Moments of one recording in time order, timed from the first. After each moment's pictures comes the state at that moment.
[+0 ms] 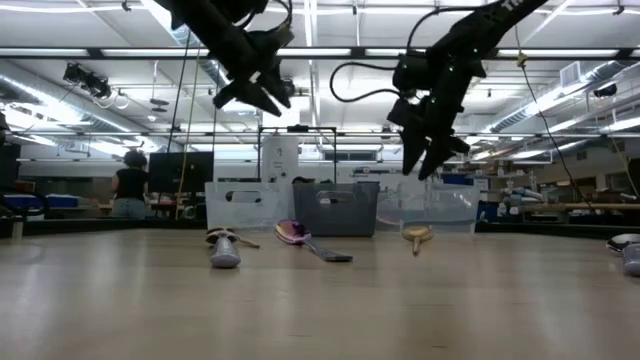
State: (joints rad) left arm 0.40 1.40 1.15 -0.45 -0.10 -0.51; right arm -0.63 1.57 1.15 -0.66 -0.04 0.34
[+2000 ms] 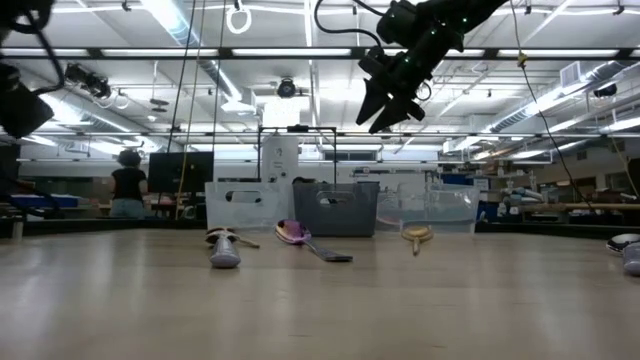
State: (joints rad) left arm -0.58 1.08 0.58 -0.96 0.29 -1.59; right arm -0.53 1.57 1.32 -0.50 -0.05 0.24
